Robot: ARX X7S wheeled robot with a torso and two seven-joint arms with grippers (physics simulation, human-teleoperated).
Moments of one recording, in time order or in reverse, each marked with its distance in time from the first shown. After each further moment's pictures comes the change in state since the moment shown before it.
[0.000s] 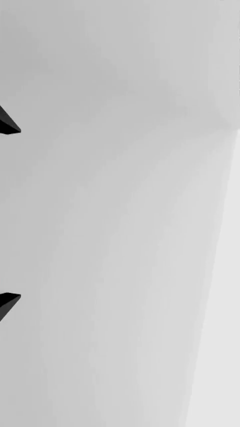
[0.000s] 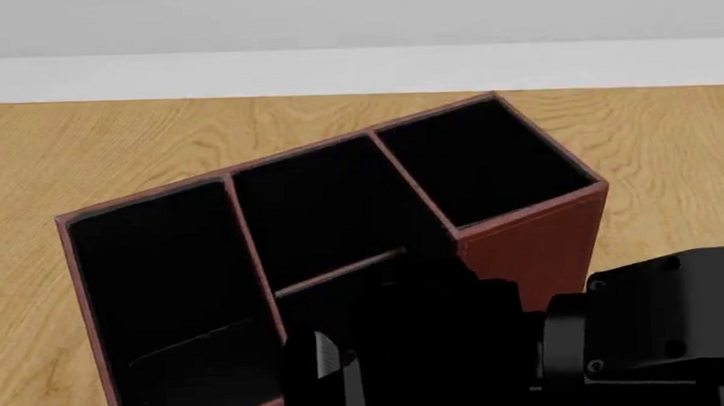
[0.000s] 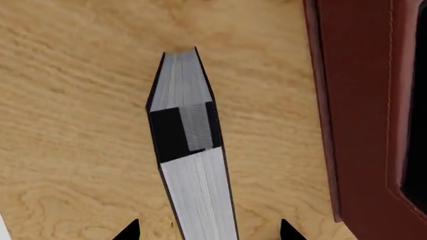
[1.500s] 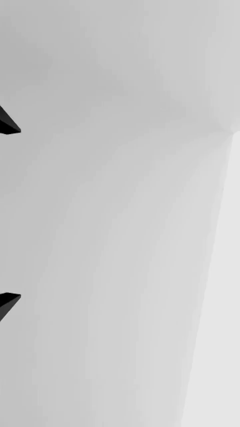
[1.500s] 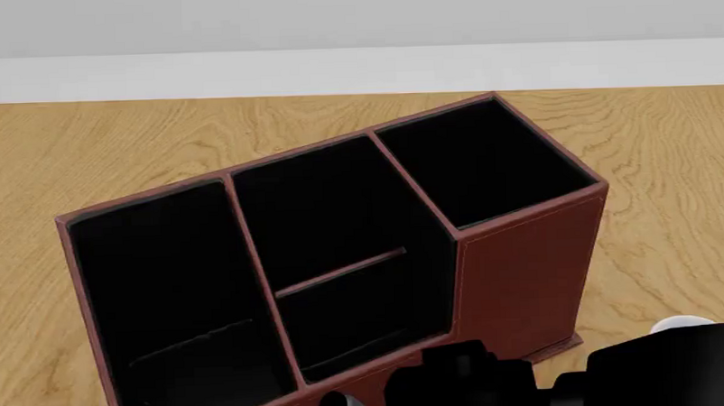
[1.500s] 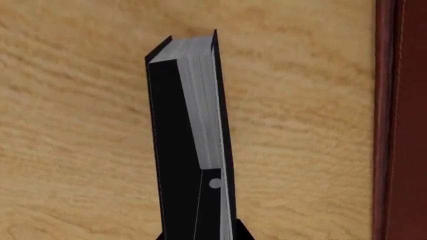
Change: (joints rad) left arm 0.045 -0.073 0.013 0.002 -0.017 0.097 -0.045; right arm -0.185 0.033 -0.045 0.037 -0.073 -0.037 0.122
